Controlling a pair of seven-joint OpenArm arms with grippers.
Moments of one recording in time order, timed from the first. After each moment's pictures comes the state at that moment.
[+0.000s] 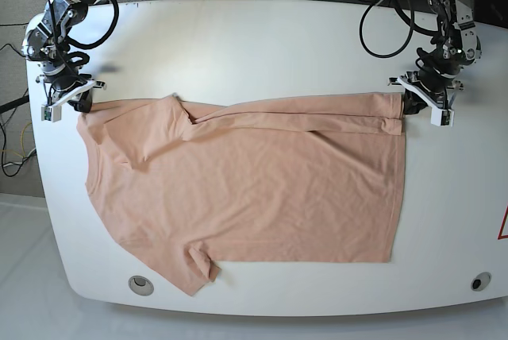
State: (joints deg) left arm 12.8 -18.5 -16.2 83.4 -26.0 -21.3 31.9; right arm -1.9 14.2 43.2 70.4 12.6 40.0 -34.6
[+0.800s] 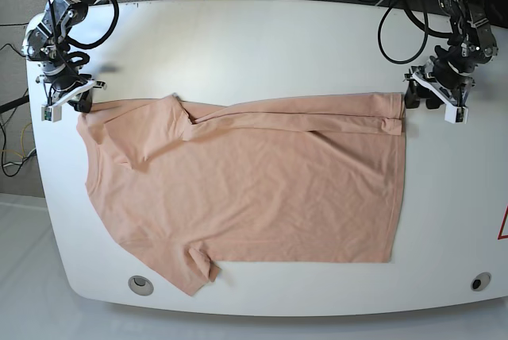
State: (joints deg) left arm 11.8 -17.9 -24.7 83.6 -29.4 -28.4 40.5; right arm -1.9 14.2 43.1 70.3 12.2 40.0 -34.1
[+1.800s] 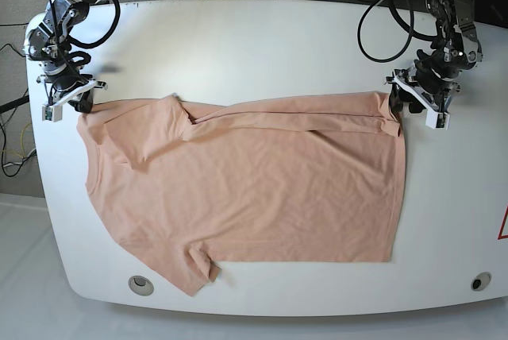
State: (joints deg) left arm 11.9 -16.8 -18.2 86.7 -26.8 -24.3 40.1; right arm -2.1 13.9 43.0 70.5 12.1 40.0 -33.8
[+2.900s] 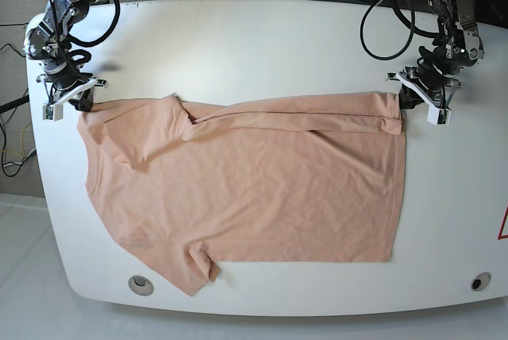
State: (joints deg) left arm 13.3 -17.4 -18.0 85.8 -27.4 -24.2 40.3; right arm -2.7 13.9 42.9 70.8 11.4 40.0 -33.6
